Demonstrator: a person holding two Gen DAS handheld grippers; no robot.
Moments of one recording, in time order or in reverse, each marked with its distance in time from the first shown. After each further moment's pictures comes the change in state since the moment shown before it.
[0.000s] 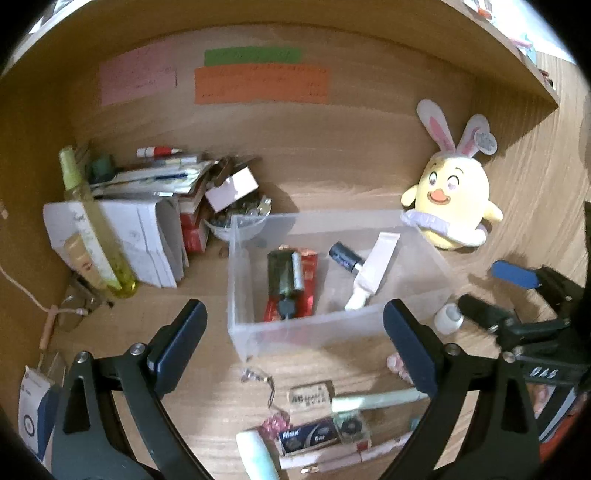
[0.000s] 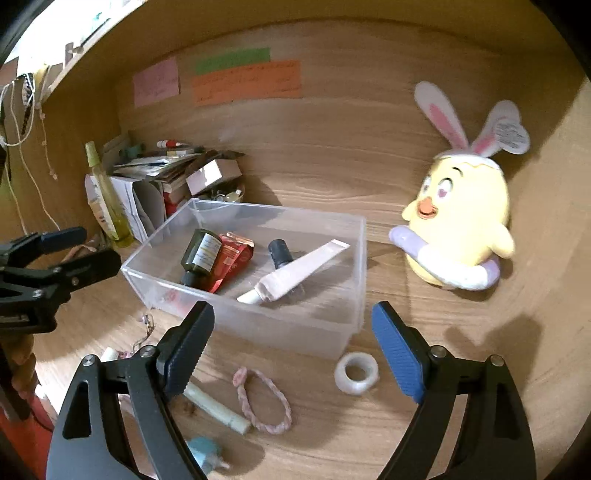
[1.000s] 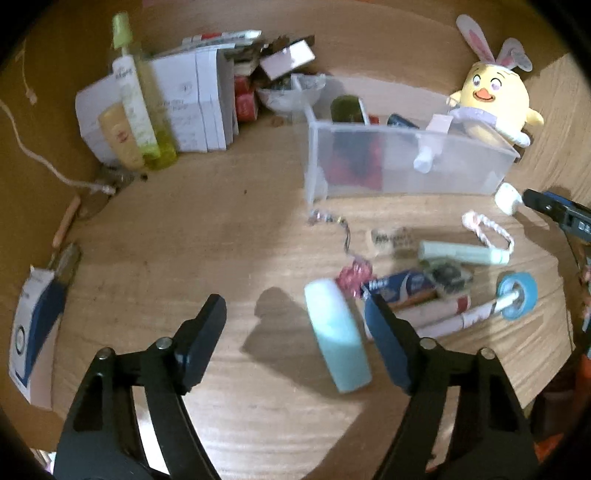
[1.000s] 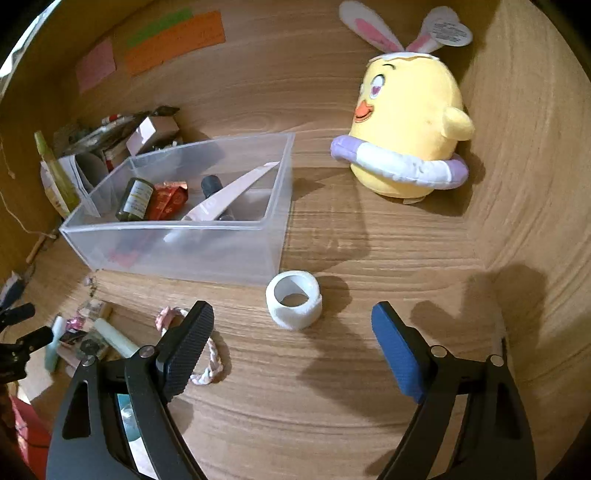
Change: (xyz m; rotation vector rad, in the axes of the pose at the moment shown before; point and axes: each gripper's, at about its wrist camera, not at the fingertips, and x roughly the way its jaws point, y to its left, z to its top) left arm 0.013 0.045 -0.110 -0.028 0.261 0.109; right arm 0.036 -0.048 -0.058 0.126 0.138 -0.074
